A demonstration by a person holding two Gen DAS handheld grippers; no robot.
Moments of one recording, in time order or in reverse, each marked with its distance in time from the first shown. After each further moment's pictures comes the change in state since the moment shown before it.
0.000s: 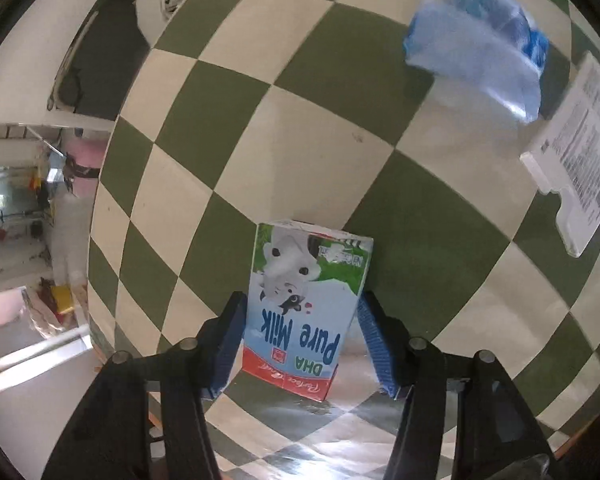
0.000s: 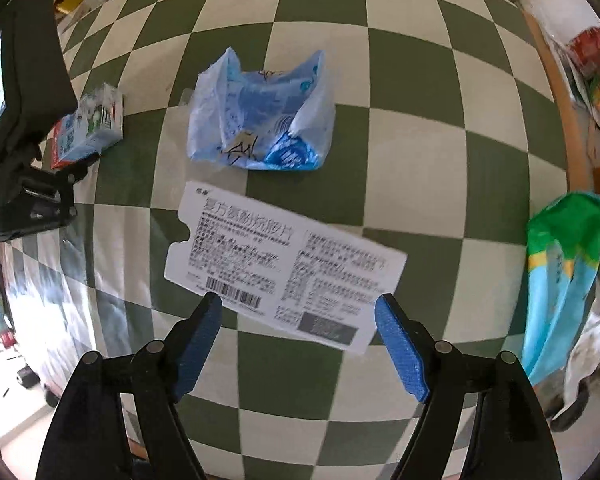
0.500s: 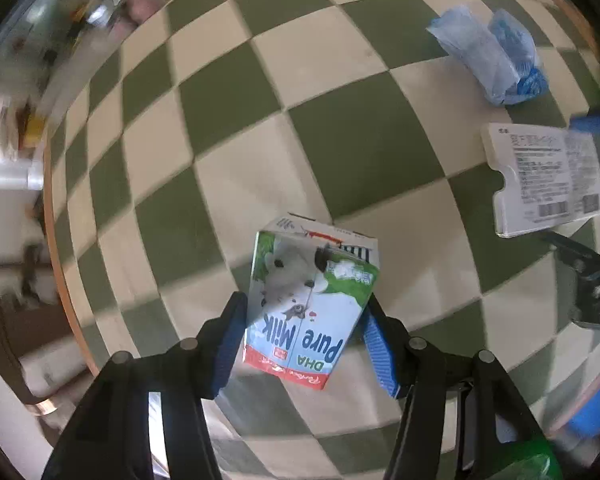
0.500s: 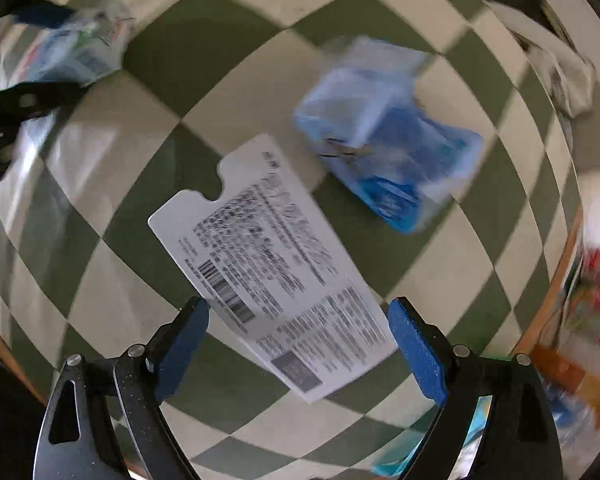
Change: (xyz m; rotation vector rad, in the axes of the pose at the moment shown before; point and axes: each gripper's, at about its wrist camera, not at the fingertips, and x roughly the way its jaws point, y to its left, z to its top) left arm -0.033 -0.051 -0.074 -0.626 0.087 -0.204; right arm 0.039 0.083 0.024 -0.622 0.082 -0.310
